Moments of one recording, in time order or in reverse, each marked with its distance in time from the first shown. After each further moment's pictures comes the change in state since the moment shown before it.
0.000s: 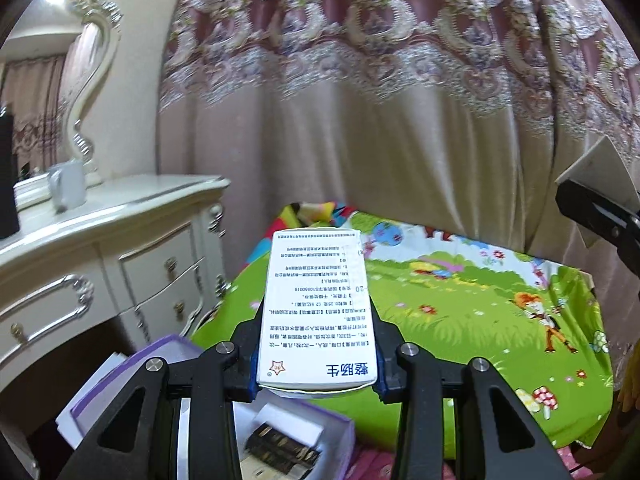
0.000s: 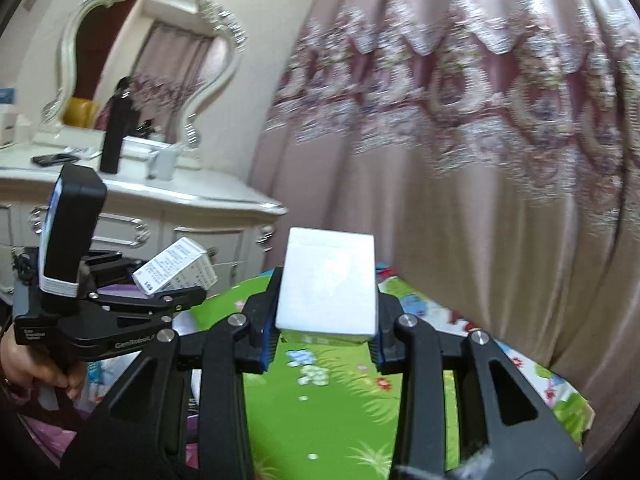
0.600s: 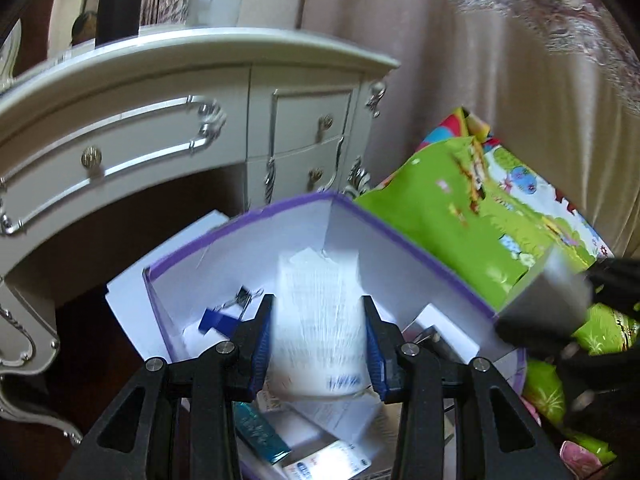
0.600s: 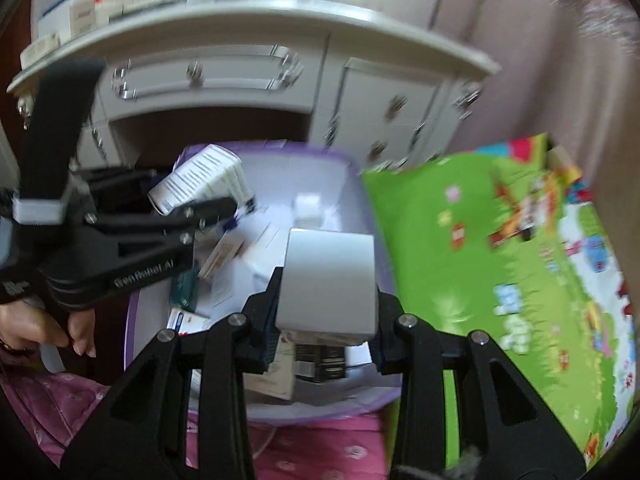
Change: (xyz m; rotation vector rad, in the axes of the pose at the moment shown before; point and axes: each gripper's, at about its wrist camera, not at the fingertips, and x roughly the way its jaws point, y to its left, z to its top) left arm 0.033 0.142 -0.101 -0.297 0.330 0.294; right arm 0.176 0.161 -0.074 -0.183 0.568 0.577
